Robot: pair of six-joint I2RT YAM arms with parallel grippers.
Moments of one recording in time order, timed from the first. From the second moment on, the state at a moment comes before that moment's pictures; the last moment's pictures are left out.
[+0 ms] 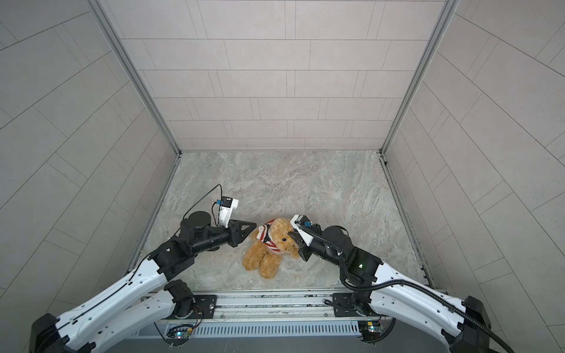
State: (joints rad) left arm -0.69 0.78 0.54 -0.15 0.32 -0.63; right arm 0.90 0.69 0.46 -0.04 -0.01 0.01
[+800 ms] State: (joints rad) left arm -0.77 0.92 0.47 -0.07 0.31 -0.67; right arm 0.90 0.68 0.46 -0.04 0.00 0.01
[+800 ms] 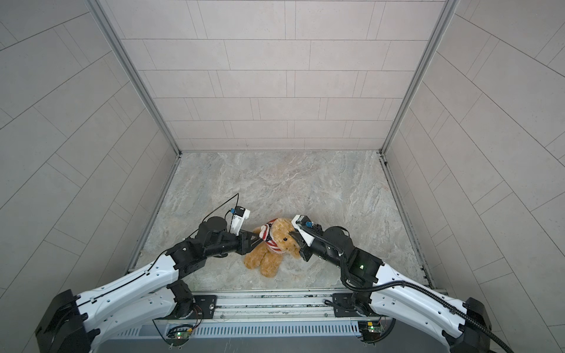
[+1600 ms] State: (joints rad) left arm -0.78 1.02 0.51 0.02 0.32 -0.68; right arm 0.90 0.66 0.46 -0.05 0.02 0.01
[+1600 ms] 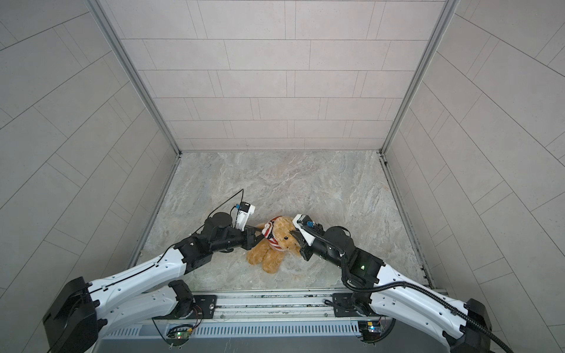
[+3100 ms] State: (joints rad) left arm -0.53 1.04 0.33 0.10 0.40 -0.72; right arm 0.91 0.48 0.39 -0.07 0.10 0.02
